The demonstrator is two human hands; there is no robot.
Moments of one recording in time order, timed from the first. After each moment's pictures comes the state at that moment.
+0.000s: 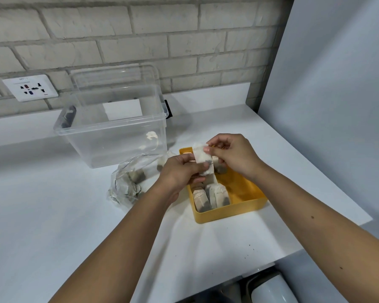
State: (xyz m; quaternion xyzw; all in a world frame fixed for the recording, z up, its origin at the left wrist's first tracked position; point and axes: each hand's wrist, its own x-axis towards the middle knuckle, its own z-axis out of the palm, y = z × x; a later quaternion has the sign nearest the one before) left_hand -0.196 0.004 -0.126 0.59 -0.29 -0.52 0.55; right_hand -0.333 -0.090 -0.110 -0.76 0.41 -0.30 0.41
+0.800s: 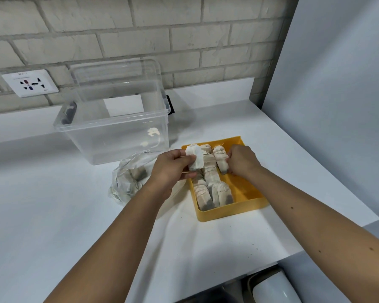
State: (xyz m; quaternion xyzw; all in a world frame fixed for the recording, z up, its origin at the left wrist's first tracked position) left_hand -0.176 0.007 -0.130 0.62 -0.27 -0.47 0.57; right_hand -0.329 -0.127 -0.163 -0.79 0.58 -0.06 0.18
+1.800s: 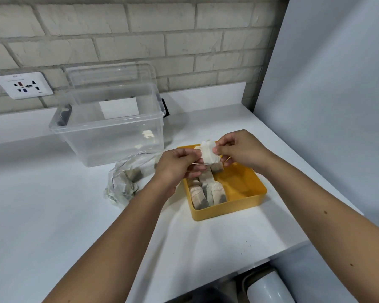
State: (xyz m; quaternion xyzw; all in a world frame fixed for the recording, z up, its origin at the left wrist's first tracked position) left_hand -0.193 0.004 -0.118 0.60 -0.29 -0.49 0.56; right_hand -0.351 -0.092 -0.089 -0.74 0.47 -0.22 0.42
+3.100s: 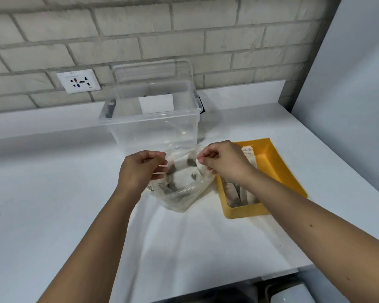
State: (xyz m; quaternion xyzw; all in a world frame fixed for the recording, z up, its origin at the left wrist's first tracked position) left_hand -0.086 0.100 -0.117 0.71 -0.26 -0.30 0.58; right_hand -0.258 -0.037 -0.115 -0.81 0.36 -0.22 0.40
